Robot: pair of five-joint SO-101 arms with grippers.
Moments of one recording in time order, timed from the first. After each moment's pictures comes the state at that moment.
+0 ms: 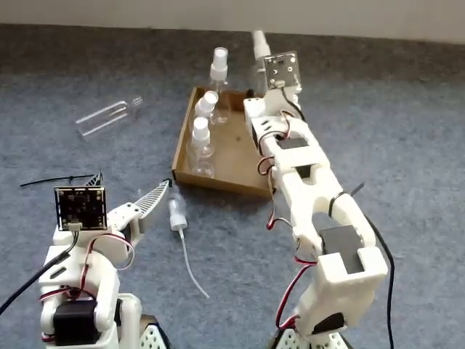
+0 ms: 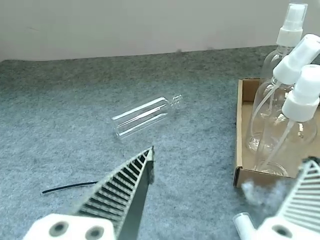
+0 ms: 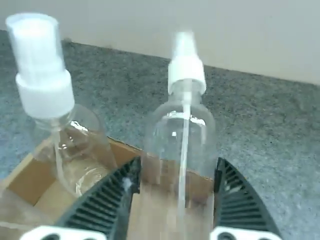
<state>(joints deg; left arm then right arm) -10.9 -103.9 73.1 59.1 -0.7 -15.7 11.9 19.5 -0.1 3.2</state>
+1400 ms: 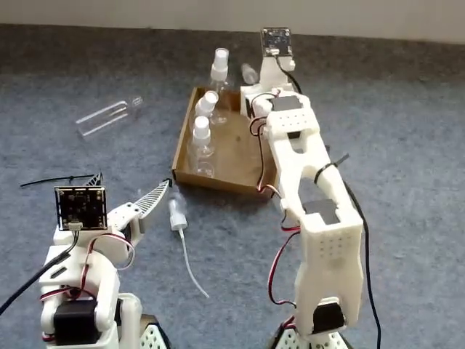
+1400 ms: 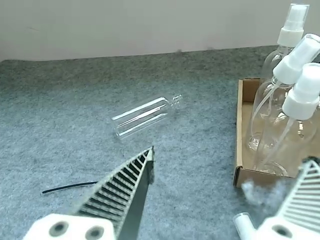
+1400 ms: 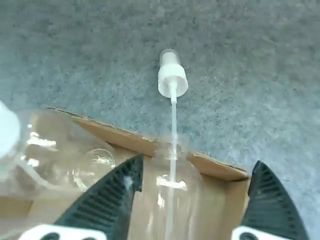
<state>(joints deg) -10.9 -103.9 73.1 59.1 -0.7 -15.7 33.8 -21.4 38.5 -3.9</state>
